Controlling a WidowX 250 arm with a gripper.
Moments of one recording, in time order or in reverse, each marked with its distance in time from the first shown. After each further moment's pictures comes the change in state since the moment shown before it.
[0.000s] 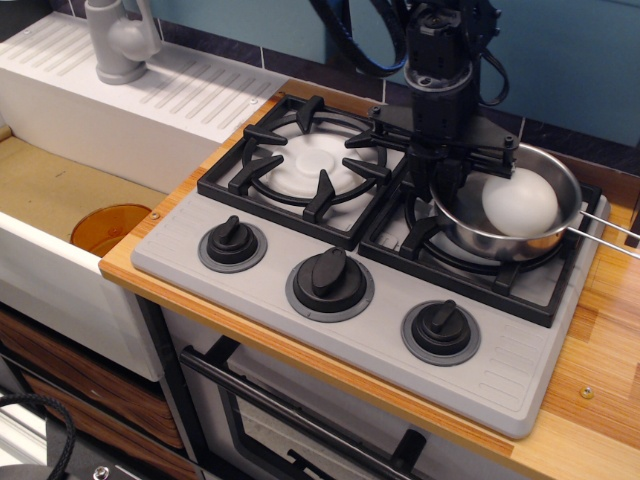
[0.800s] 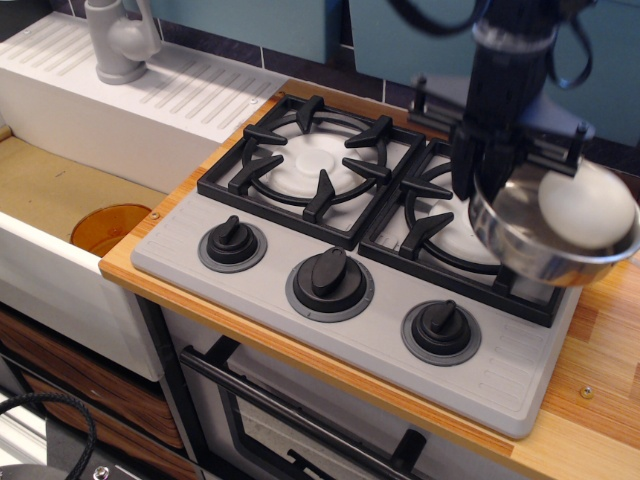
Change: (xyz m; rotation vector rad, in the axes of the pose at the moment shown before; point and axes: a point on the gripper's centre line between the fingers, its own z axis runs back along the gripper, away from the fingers) arm -0.023 -0.023 0.069 0.072 0.138 -0.019
